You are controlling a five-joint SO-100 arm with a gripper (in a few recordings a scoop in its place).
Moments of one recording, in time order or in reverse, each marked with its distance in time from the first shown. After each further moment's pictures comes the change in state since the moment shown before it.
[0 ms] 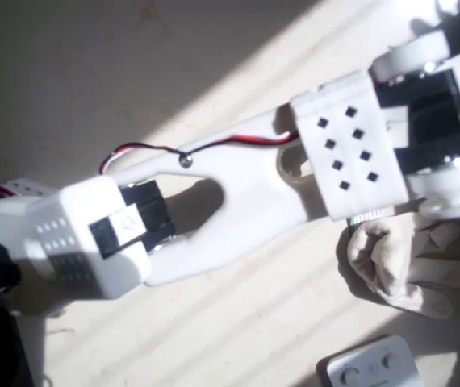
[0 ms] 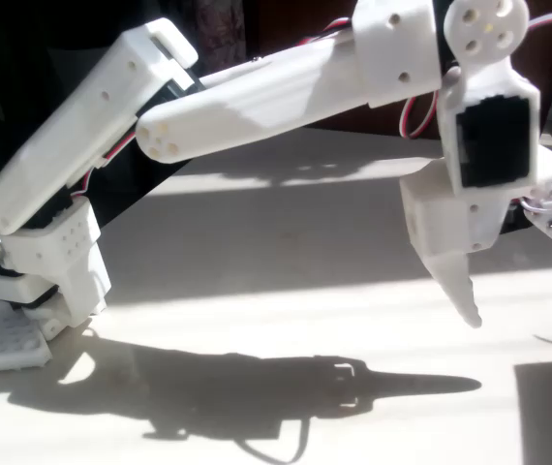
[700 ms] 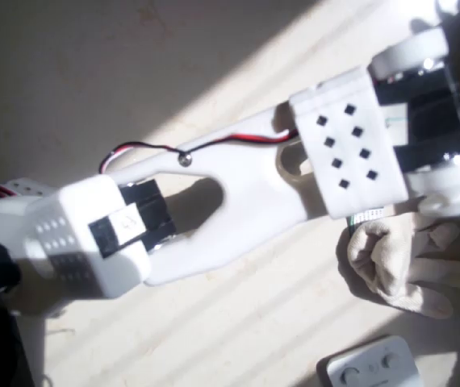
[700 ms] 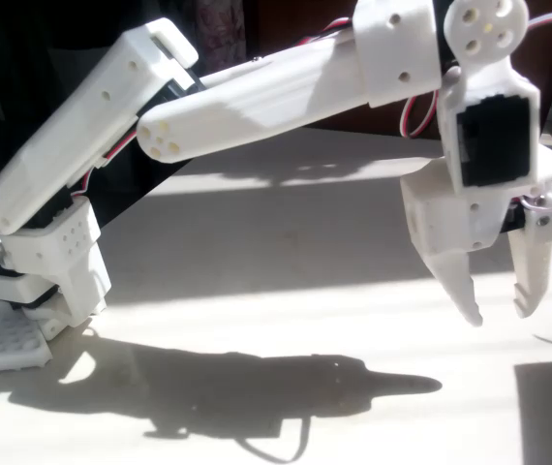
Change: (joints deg) arm 0.0 0.0 0.0 -0.2 0.1
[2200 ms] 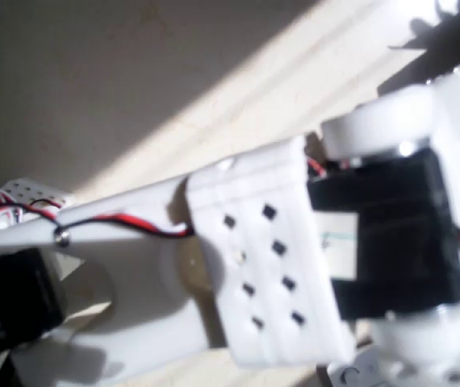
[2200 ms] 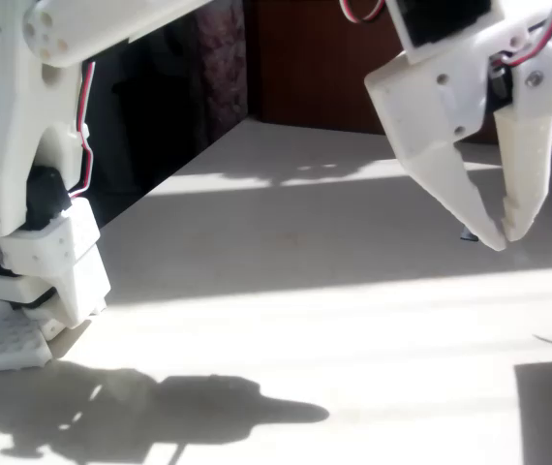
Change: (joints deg) arm 4.7 38.5 34.0 -14.9 0.1
